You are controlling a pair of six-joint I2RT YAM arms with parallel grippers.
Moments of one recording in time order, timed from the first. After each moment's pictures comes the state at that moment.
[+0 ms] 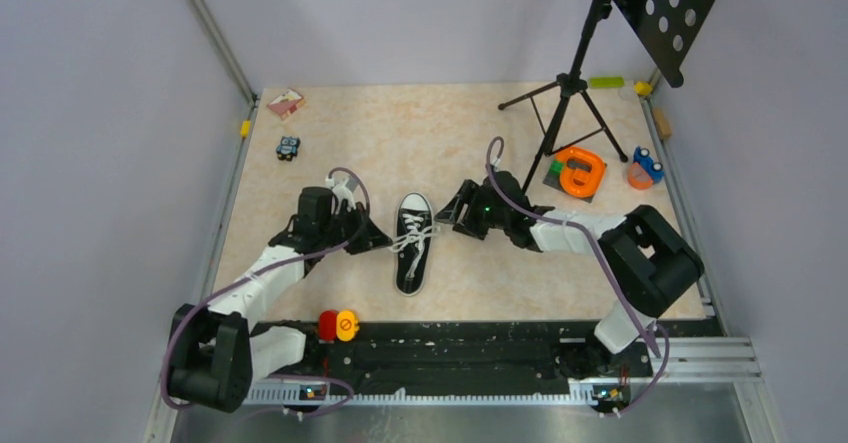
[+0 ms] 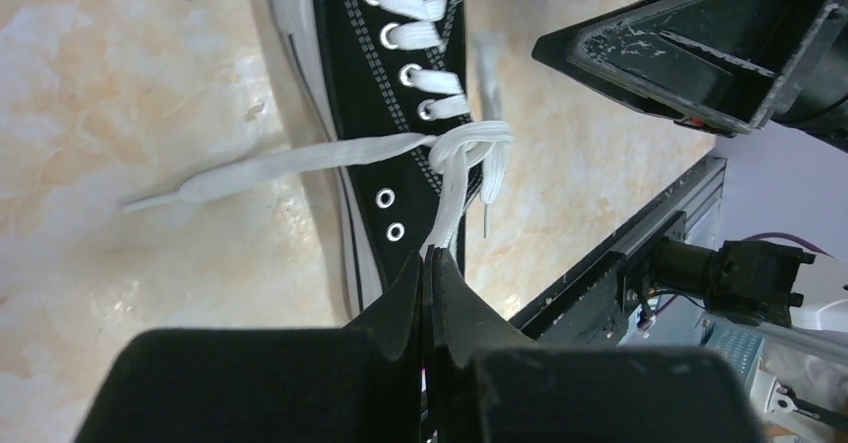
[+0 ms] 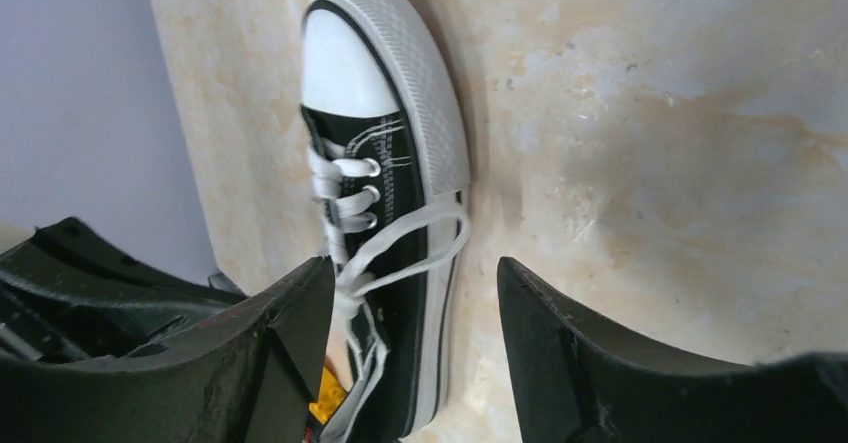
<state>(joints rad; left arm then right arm) -0.23 1.12 0.51 -0.14 0.57 -0.58 0.66 1.66 0.78 0.24 -0.19 1.03</state>
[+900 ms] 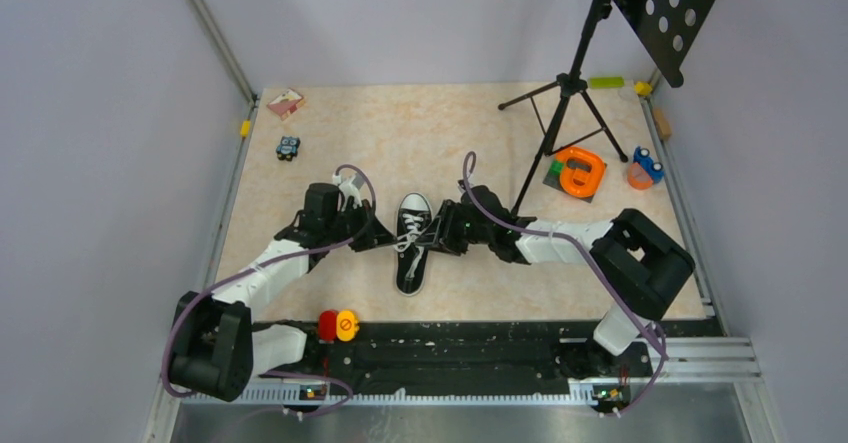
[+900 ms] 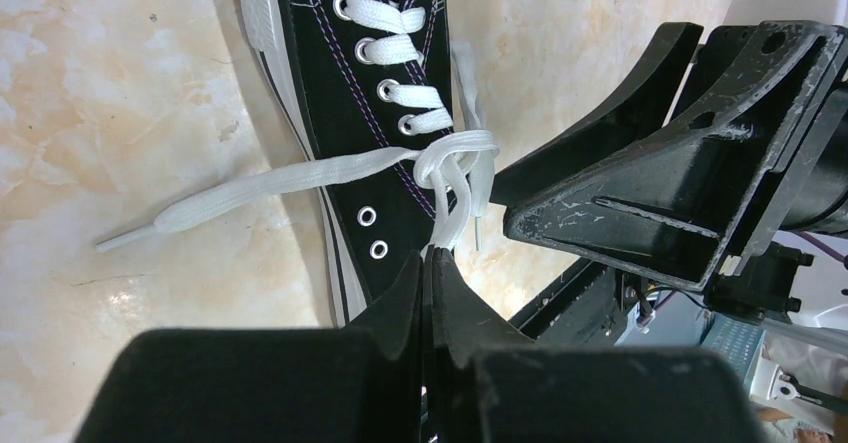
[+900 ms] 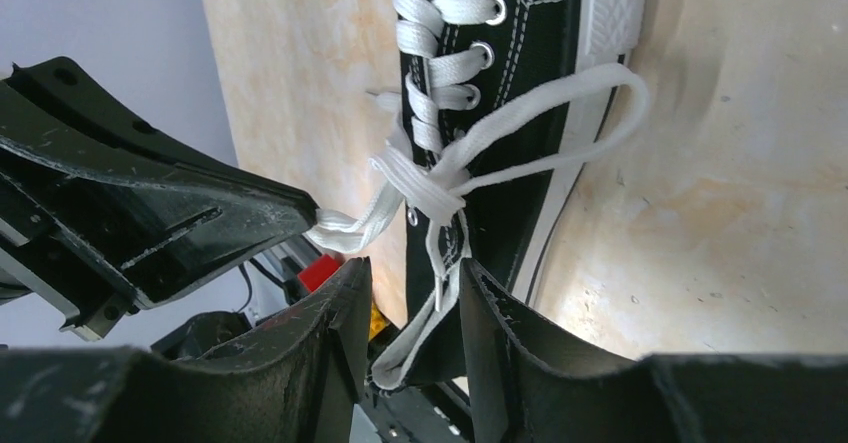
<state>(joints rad) -0.27 1.18 0.56 -0.11 0.57 -0.58 0.83 1.64 0.78 0.26 -0.23 1.11</state>
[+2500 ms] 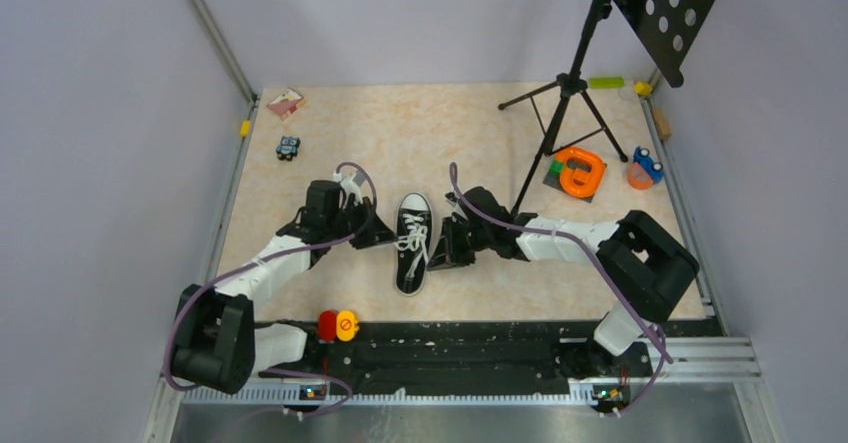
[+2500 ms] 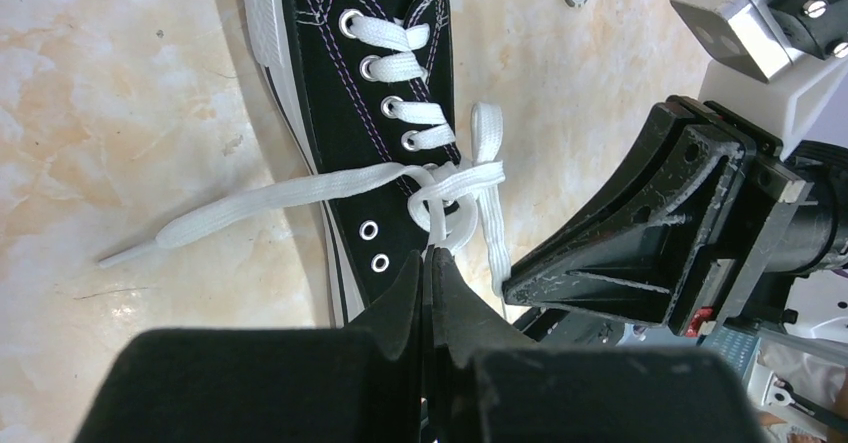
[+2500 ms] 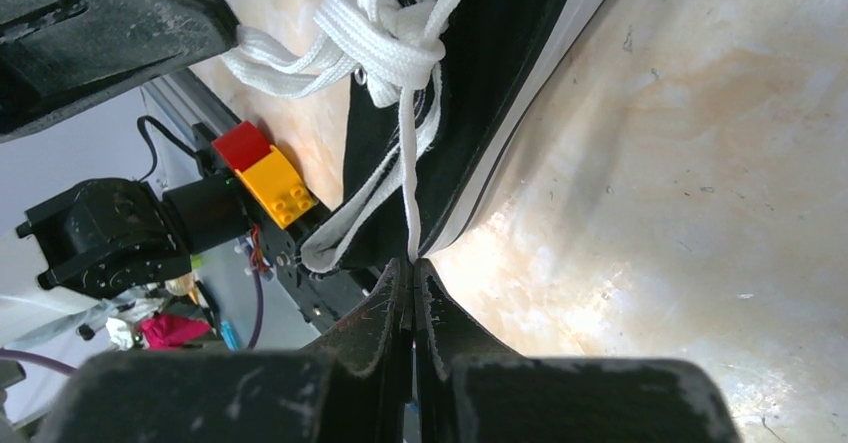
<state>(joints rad) -0.27 1.21 0.58 -0.10 0.56 -0.59 0.83 1.63 0.83 0.01 -0.41 0.87</state>
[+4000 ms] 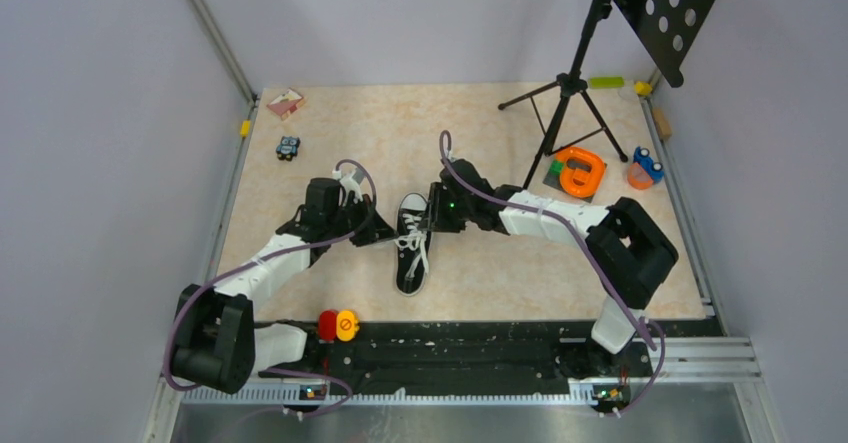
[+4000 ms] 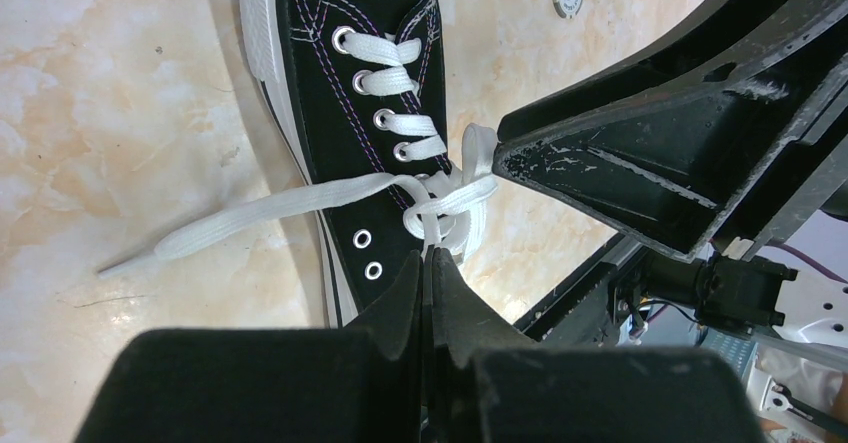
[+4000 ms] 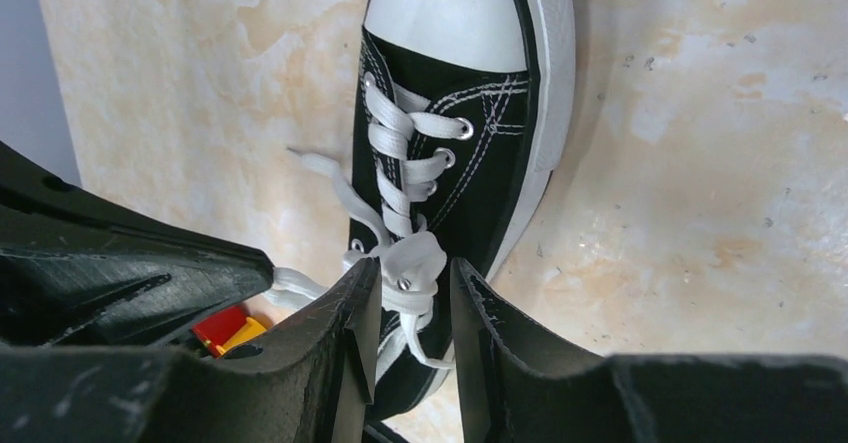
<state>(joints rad) -0.27 1.22 0.59 -0.10 0.56 -0.60 0.82 1.74 1.13 -0.18 -0.09 0.81</state>
